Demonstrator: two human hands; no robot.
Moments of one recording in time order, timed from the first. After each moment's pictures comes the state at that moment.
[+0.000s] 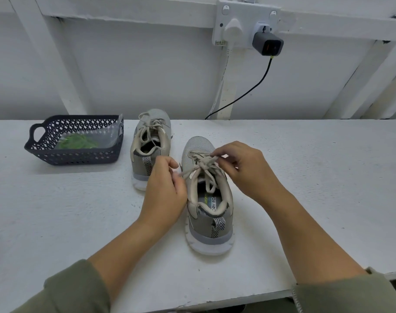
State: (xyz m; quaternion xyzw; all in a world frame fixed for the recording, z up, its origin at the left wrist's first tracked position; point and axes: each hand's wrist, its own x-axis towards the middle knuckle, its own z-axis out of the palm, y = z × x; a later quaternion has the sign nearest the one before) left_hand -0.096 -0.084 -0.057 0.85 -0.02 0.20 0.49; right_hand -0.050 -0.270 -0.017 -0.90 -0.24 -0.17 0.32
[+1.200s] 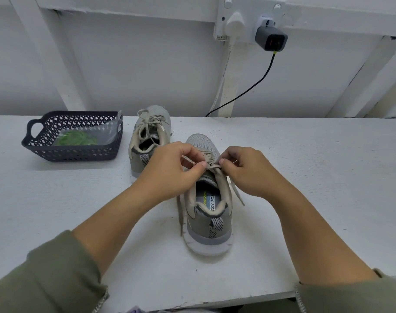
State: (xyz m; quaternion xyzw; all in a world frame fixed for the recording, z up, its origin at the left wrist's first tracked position) left_hand -0.072 -0.083 -0.010 0.88 -0.11 0.10 0.45; right_hand -0.055 -0.272 -0.001 -0.92 -0.13 0.02 0.37
